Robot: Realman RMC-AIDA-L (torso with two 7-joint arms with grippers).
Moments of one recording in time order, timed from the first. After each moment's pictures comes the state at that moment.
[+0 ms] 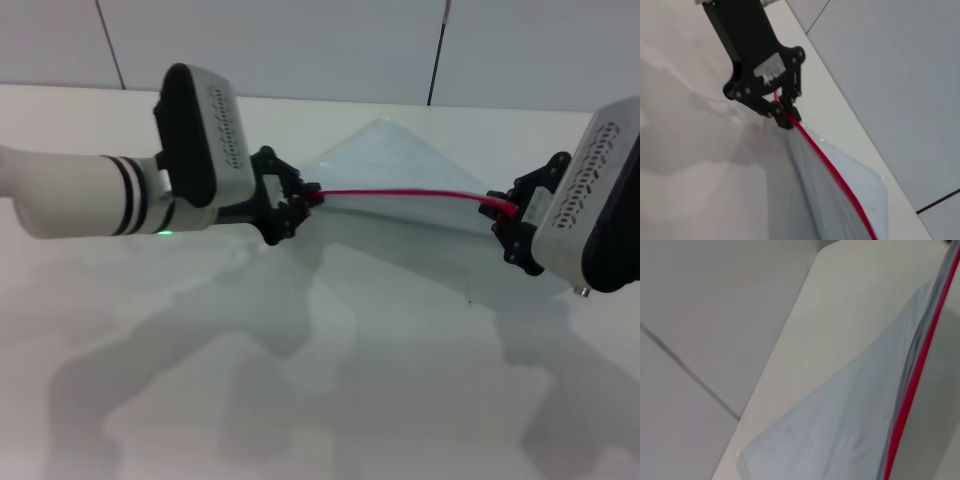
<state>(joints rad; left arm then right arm) -0.61 -2.02 1.47 0.73 -1.45 -0.76 2.06 0.18 2.03 -1.82 -1.79 -2.66 -0.94 2.25</state>
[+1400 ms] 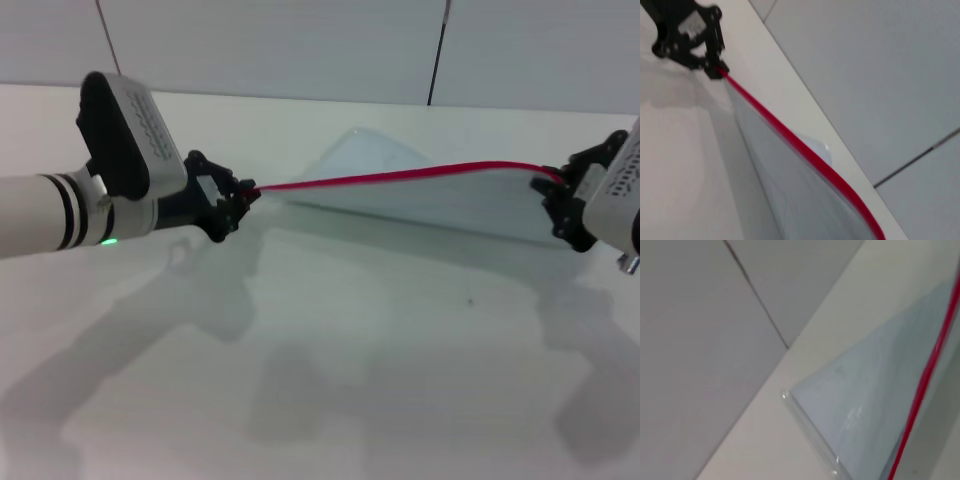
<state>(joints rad) -0.58 -2.02 1.26 0.63 -1.45 -0.76 2.10 0.15 2.03 -1.74 -1.81 -2.69 -0.93 2.27</state>
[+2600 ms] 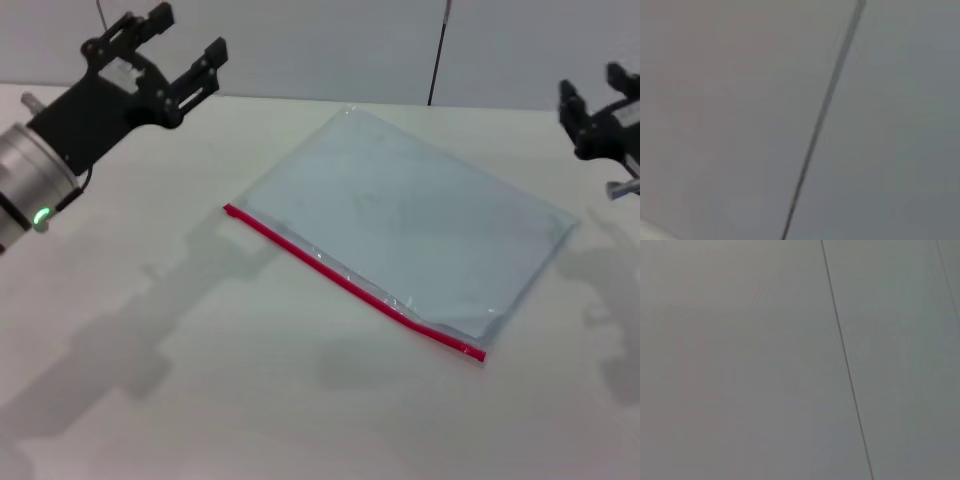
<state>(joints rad) -0.34 -2.04 1.31 0.69 -2.42 -1.11 2.48 0.14 2.03 -1.90 -1.26 -2.46 0.18 2.58</state>
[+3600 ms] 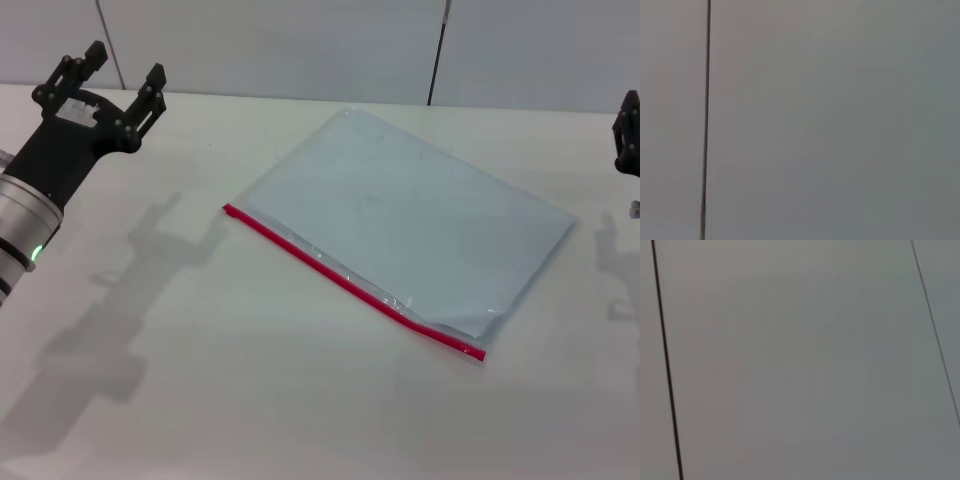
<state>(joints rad) -0.40 -2.05 1.45 0.36 -2.90 -1.16 2.84 0.33 2.03 -2.24 -0.73 -2.00 0.88 2.72</state>
